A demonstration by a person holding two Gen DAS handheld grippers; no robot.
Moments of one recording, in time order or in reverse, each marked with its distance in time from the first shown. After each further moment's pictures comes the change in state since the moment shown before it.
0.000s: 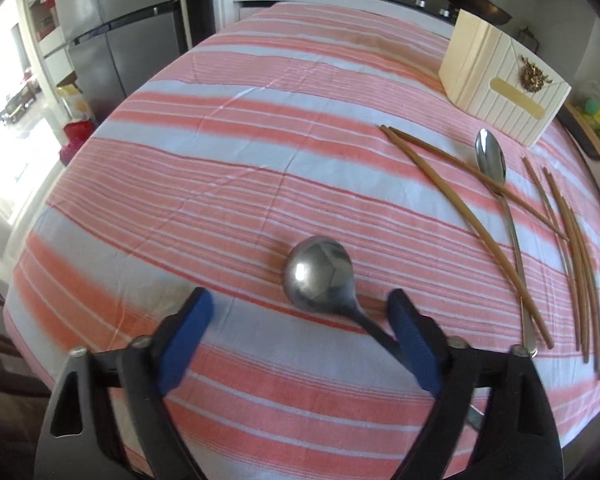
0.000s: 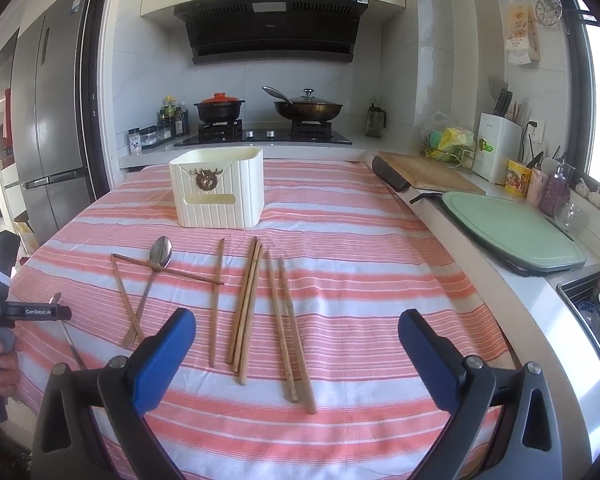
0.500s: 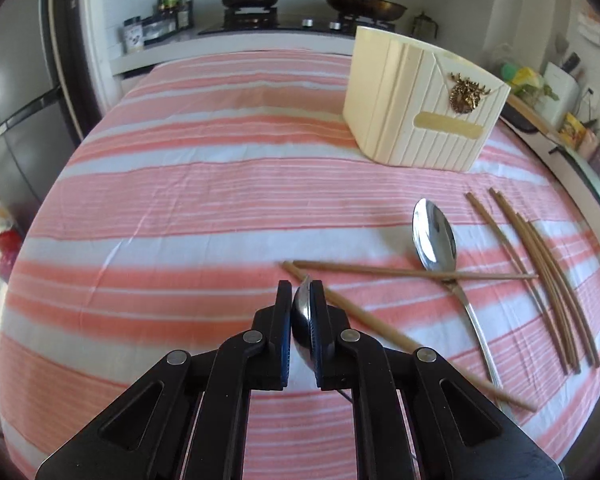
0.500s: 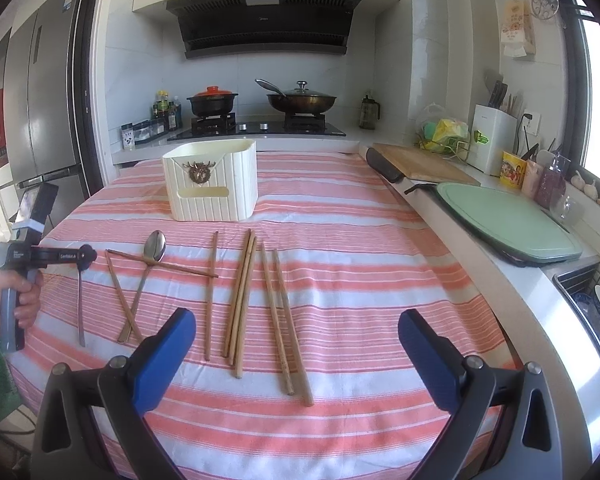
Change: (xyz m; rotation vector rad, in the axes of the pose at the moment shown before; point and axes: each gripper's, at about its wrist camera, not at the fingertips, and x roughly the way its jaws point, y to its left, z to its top) left arm 0.045 -0.048 0.092 0.307 -0.121 -0.237; right arm 0.001 -0.004 -0.001 0.017 0.031 -0.024
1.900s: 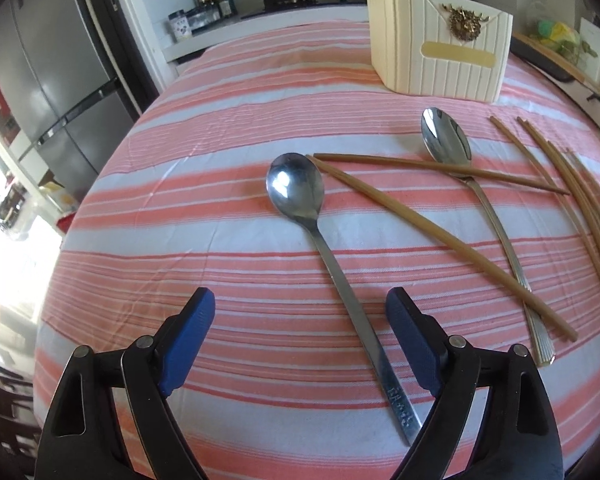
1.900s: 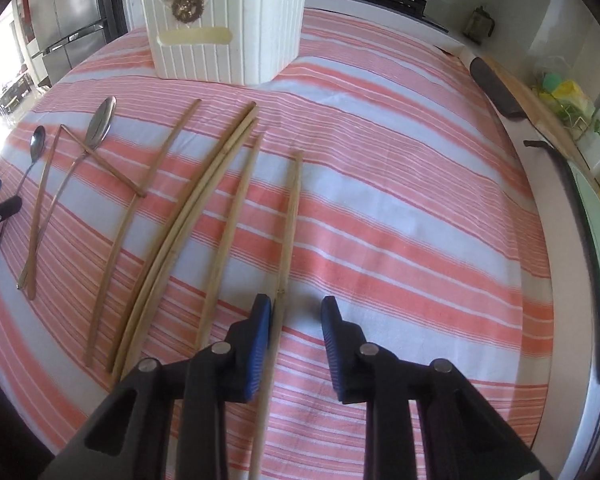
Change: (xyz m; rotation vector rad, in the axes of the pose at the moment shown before) left arm -0.030 -0.039 -0.067 0.007 0.069 0.288; right arm 0.181 -0.009 0.020 -0.307 0.520 0.158
